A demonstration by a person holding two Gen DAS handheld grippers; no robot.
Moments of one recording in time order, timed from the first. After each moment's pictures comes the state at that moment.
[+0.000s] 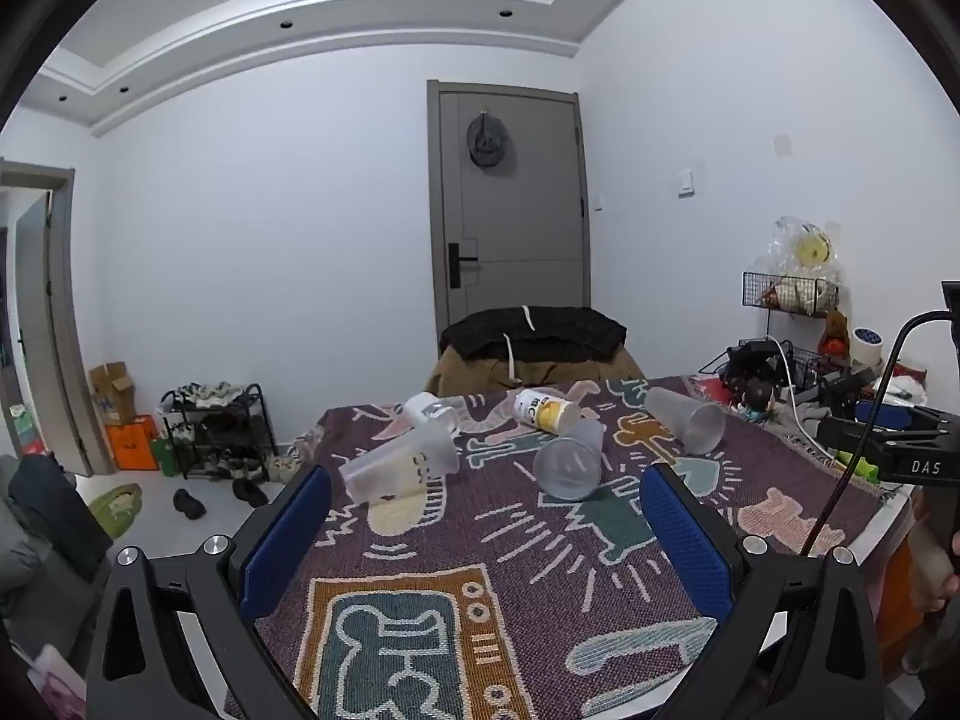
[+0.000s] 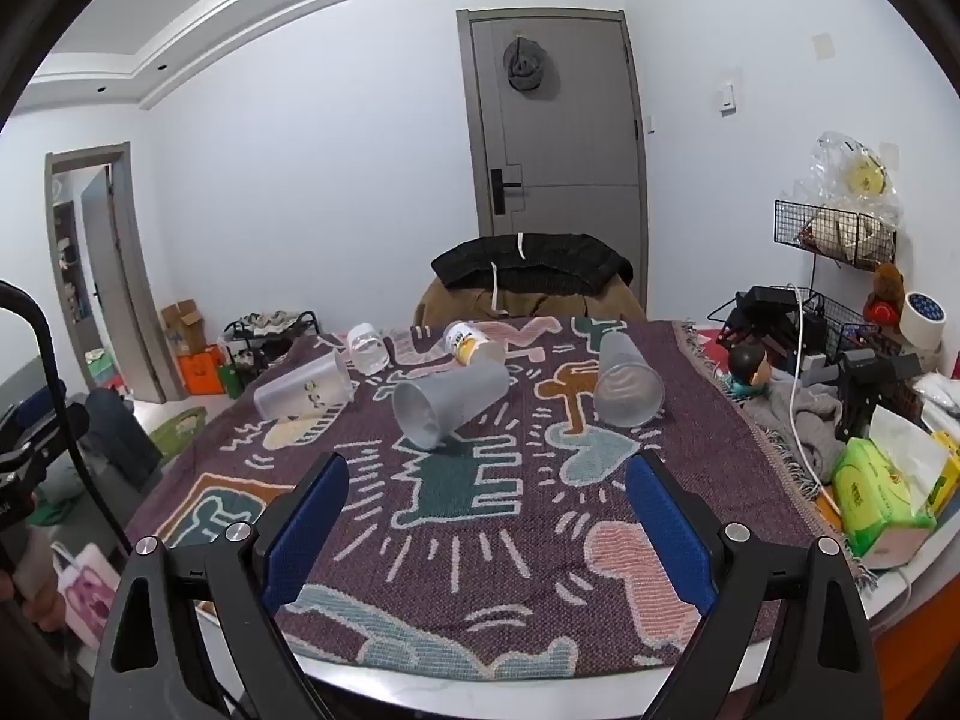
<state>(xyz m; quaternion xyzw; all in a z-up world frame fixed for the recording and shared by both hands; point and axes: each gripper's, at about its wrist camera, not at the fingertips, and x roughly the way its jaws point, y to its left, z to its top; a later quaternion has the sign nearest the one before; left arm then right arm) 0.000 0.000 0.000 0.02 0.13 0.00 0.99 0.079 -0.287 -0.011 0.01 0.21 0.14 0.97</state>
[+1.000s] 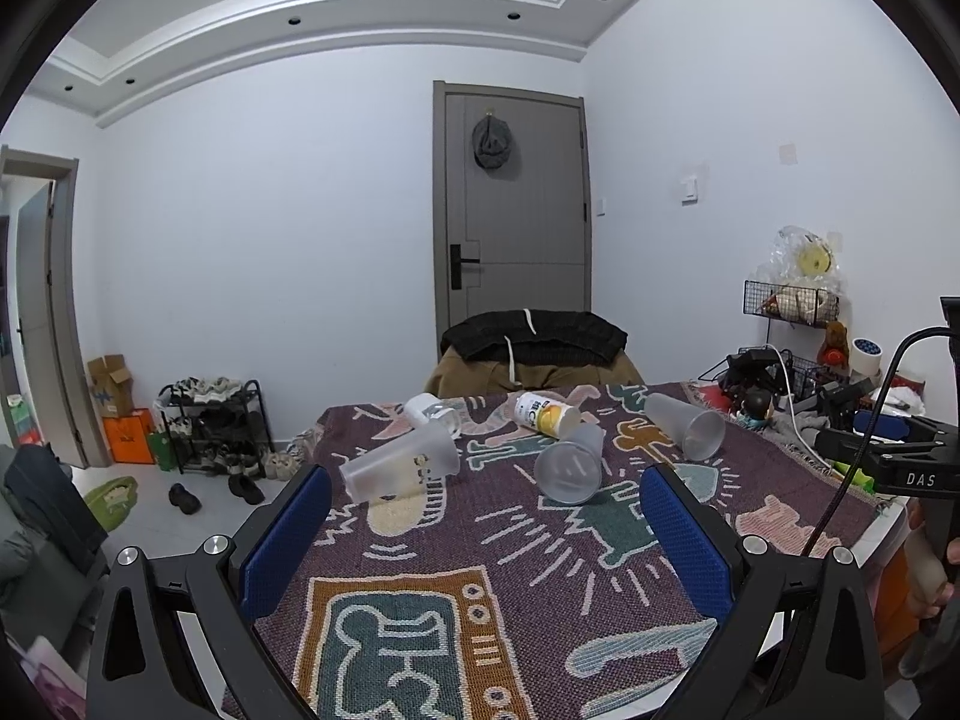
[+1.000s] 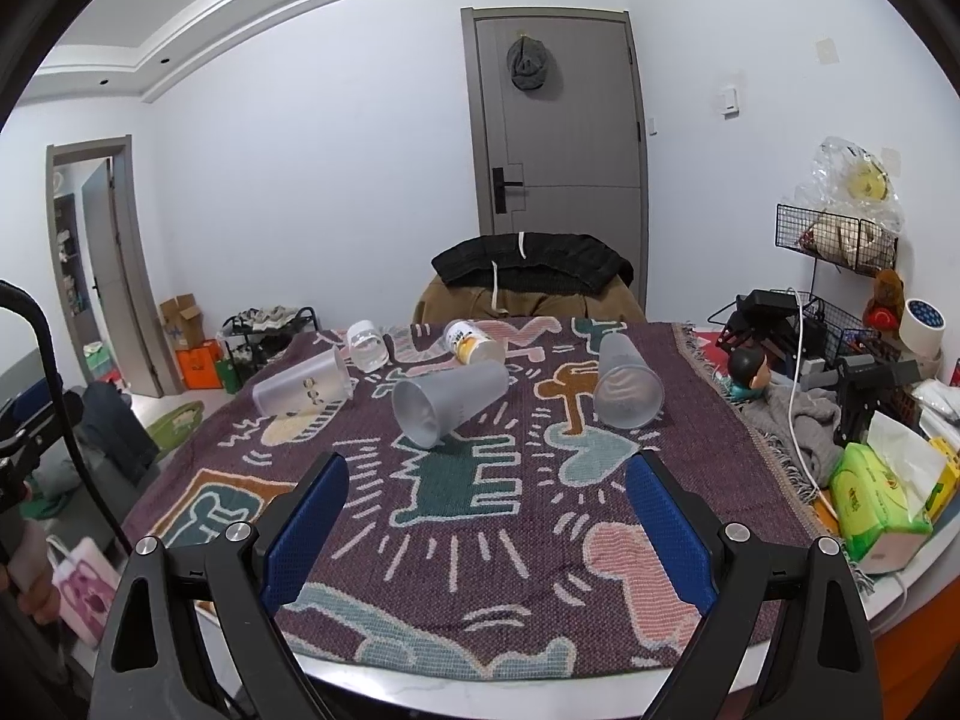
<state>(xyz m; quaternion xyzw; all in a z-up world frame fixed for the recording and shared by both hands) 0.002 0.006 0.006 0.01 0.13 0.00 0.99 0.081 -0.284 -0.011 0.00 0.22 0.14 0.97</state>
